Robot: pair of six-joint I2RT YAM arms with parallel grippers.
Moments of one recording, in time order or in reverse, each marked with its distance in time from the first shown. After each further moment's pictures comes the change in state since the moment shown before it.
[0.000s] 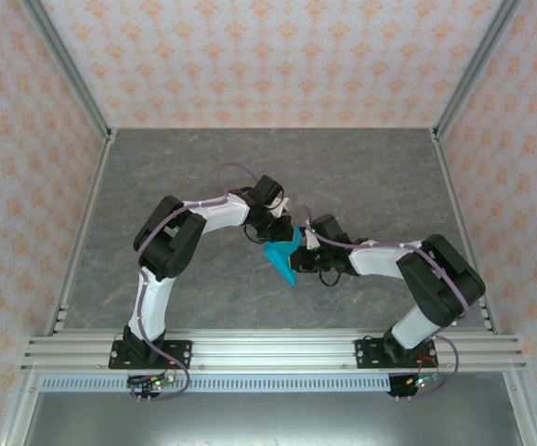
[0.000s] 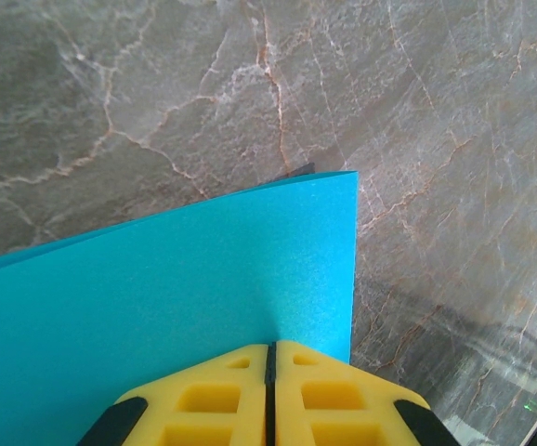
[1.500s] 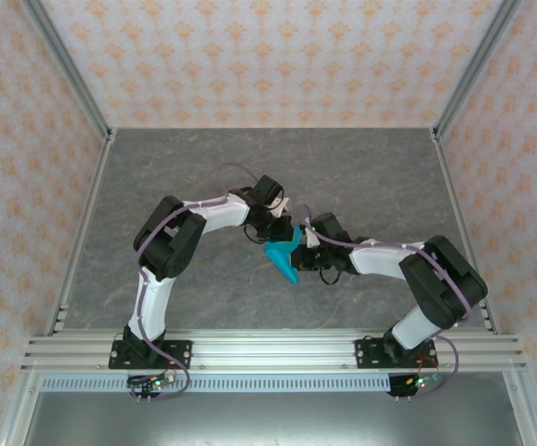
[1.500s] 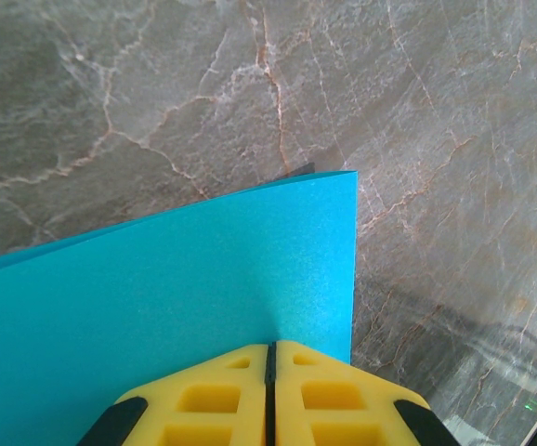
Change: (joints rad) left arm 0.000 0.000 0.000 0.000 0.000 0.002; right arm -0.002 -0.015 0.016 -0.020 0.022 -0.024
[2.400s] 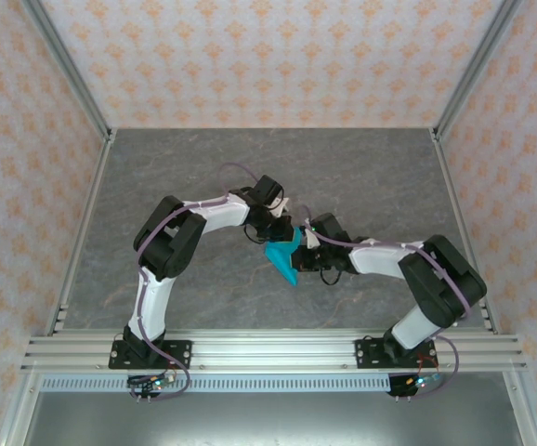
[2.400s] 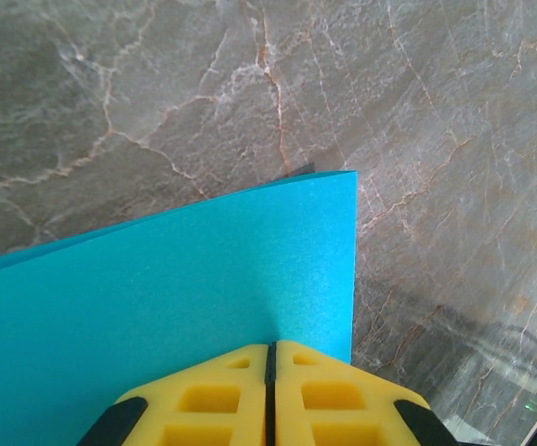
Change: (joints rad) left arm 0.000 0.000 0.000 0.000 0.000 0.000; right arm 0.000 -0.001 0.001 -0.024 0.009 -0.012
